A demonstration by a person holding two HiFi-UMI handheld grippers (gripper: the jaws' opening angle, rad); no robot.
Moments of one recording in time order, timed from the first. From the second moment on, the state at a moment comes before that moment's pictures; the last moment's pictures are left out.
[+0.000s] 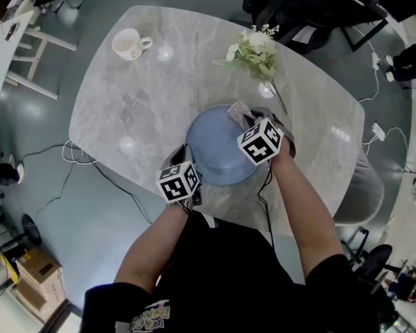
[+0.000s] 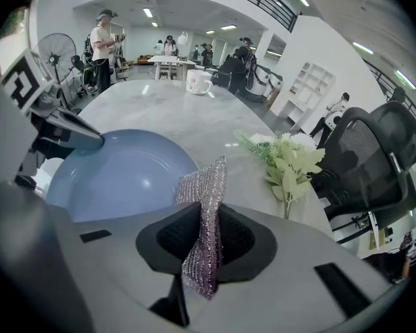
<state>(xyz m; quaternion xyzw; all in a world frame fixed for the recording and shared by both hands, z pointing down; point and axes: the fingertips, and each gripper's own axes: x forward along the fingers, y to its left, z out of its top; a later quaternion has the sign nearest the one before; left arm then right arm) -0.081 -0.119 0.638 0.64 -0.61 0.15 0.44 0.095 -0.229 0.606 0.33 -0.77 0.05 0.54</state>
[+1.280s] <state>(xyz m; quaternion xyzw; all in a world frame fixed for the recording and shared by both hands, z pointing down) -0.082 -0.119 0.637 0.63 -0.62 0.14 0.44 0.116 -0.132 0.598 0.34 -0.80 0.13 0.48</state>
